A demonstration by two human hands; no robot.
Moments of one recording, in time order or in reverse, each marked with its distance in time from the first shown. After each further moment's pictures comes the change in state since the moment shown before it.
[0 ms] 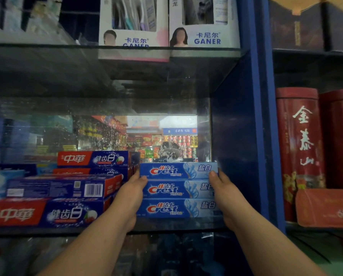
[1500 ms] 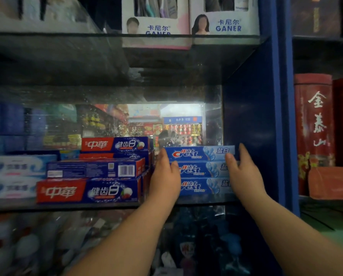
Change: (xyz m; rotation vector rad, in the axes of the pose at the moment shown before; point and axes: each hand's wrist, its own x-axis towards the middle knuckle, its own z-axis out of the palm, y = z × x) left_hand -0.034 0.004 0.001 0.554 0.041 0.348; right_hand -0.047 -0.014 0.017 -0.443 0.274 -0.300
